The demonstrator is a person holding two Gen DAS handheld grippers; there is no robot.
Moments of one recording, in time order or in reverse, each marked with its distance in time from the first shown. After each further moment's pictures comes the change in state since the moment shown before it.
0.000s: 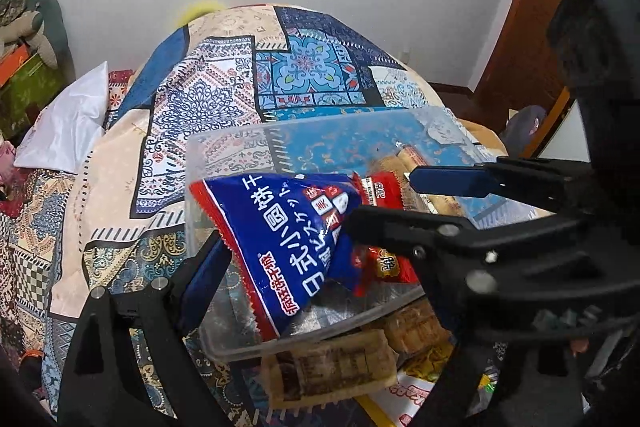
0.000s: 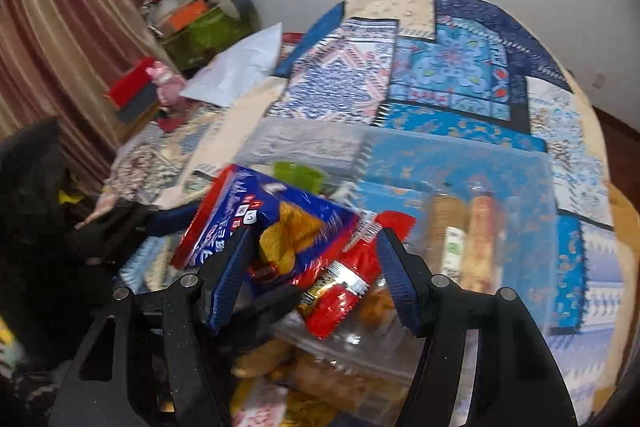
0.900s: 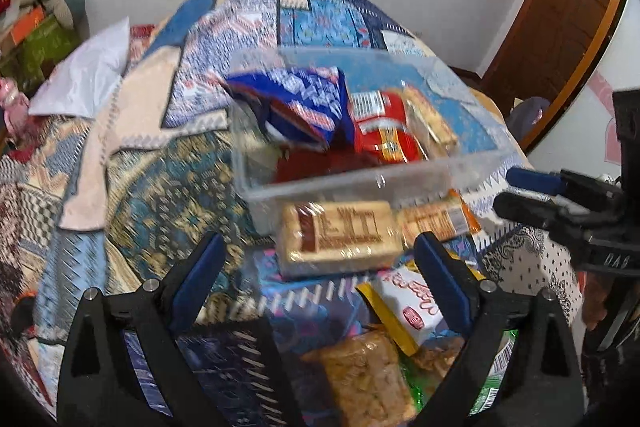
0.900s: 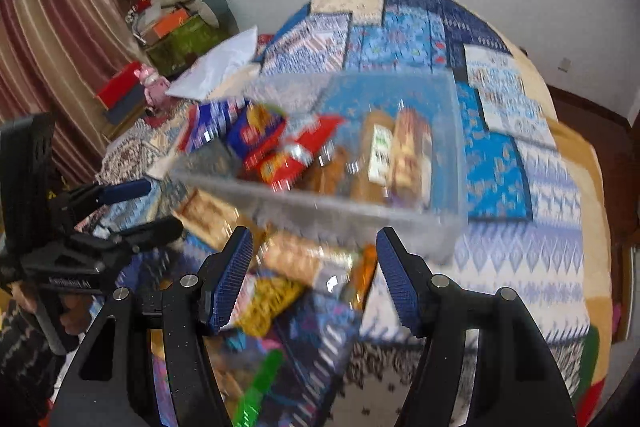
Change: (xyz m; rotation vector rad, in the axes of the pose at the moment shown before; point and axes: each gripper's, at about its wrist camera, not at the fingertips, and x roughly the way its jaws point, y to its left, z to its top) left arm -0.036 0.007 -0.064 -0.080 0.104 0.003; right arm -0.059 -0.020 -0.083 0.053 -0.025 -0.061
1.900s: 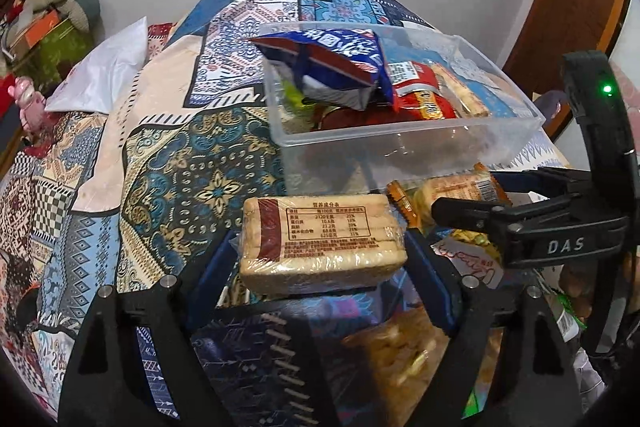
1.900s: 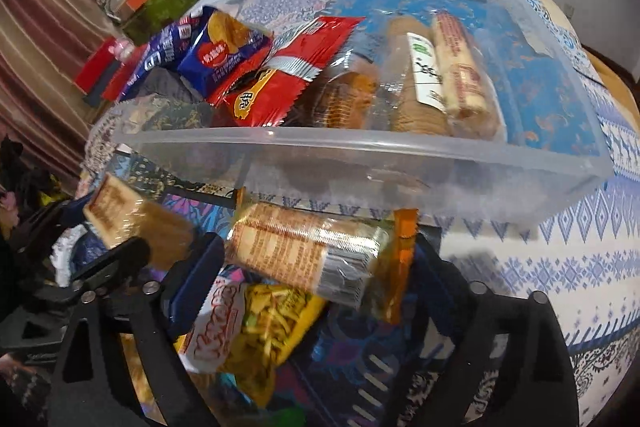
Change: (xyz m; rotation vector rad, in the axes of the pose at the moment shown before) left arm 0.006 0.019 -0.031 0.011 -0.032 0.082; right arm 0.073 0.013 -0.010 0.078 0.161 -0.010
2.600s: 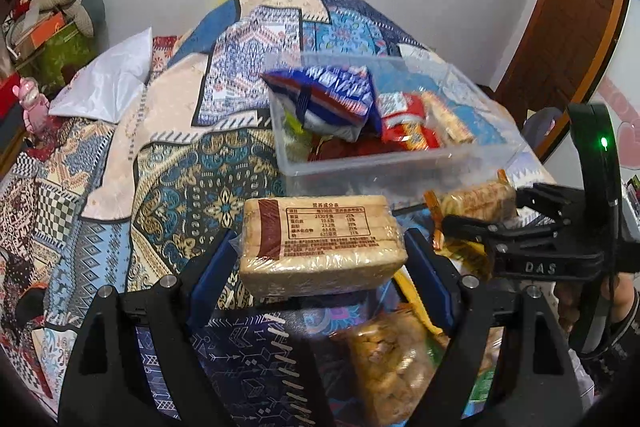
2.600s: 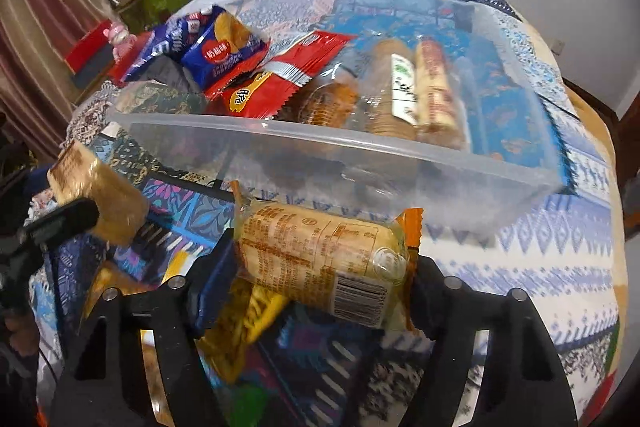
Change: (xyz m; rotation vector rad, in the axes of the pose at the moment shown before) left arm -0.028 -0.004 0.011 -0.018 -0.065 -0.017; right arm -0.020 -0.001 -0.009 -0.093 -0.052 -0.093
